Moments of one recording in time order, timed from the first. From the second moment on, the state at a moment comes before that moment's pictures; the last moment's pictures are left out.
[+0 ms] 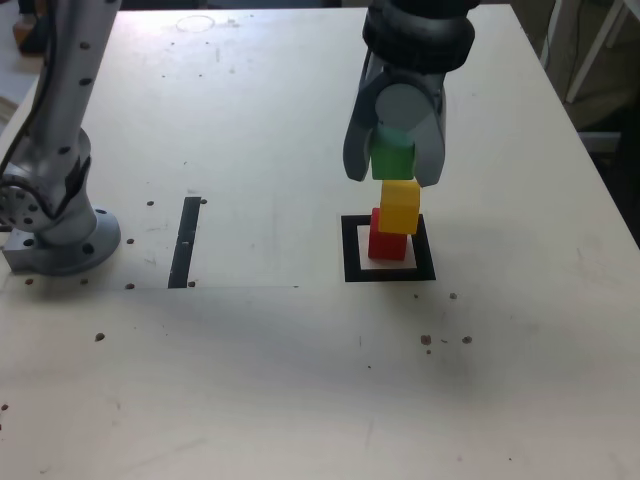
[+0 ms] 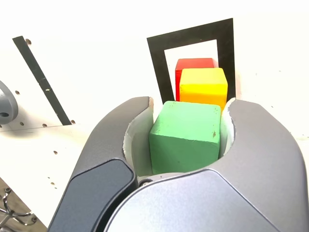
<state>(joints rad) -0.08 2.09 -1.94 1.60 0.07 0.07</state>
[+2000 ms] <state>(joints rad) -0.13 1.78 -1.67 1.60 0.15 0.05</state>
